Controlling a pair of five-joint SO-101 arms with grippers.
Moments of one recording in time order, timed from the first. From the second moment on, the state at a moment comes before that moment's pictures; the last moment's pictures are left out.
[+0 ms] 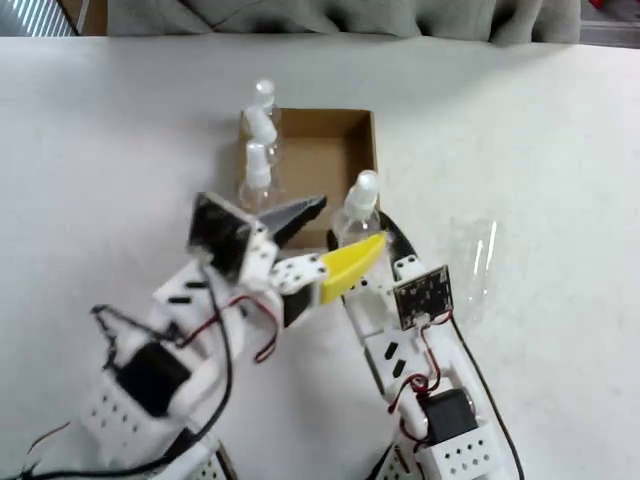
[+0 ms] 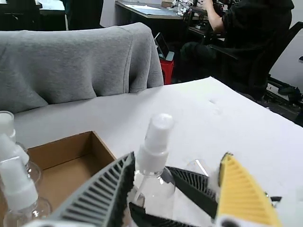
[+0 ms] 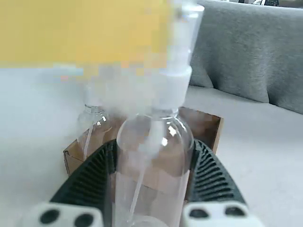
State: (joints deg) left arm 33.2 -68.7 57.8 33.1 10.4; right arm -23.3 -102.4 96.4 21.5 5.3
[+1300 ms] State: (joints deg) left arm 34.1 -104.0 96.4 26.5 12.4; right arm -27.7 -77.0 68.8 12.7 2.9
